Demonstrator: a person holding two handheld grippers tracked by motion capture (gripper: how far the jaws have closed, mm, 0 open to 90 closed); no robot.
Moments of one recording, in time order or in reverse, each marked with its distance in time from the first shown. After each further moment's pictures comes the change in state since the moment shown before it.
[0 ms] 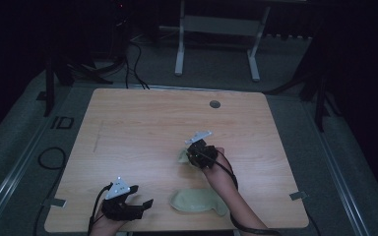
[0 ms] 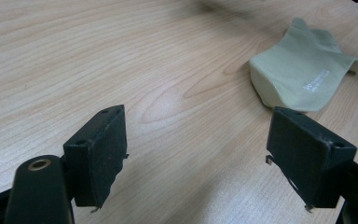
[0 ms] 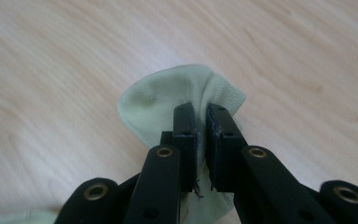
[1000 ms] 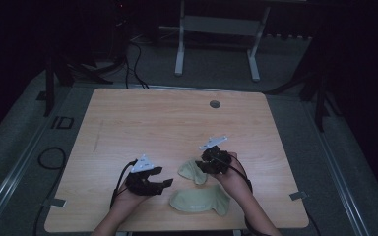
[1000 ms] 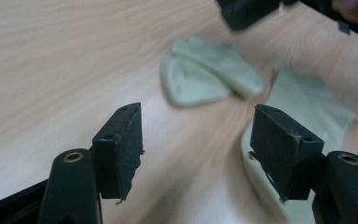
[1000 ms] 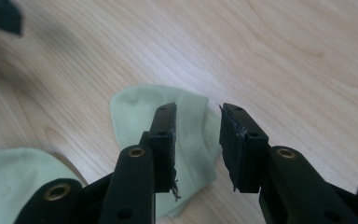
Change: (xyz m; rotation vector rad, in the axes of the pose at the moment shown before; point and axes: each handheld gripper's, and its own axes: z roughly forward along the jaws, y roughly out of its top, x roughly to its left) left arm -0.002 0.077 0.069 0.019 -0.091 0.096; right arm -0.023 -0.032 -0.008 0.001 0.073 -0.005
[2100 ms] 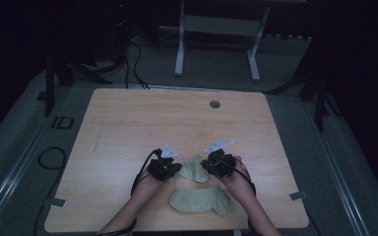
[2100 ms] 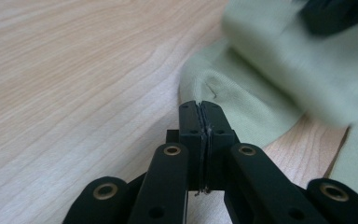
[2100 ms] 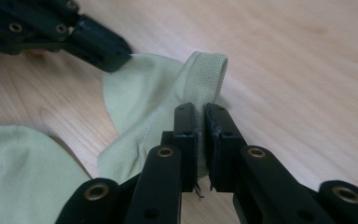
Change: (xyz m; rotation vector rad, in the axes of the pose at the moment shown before) left arm 0.006 0.021 0.054 0.151 0.095 0.019; right arm -0.007 -0.016 -0.002 -0.007 0.024 0.018
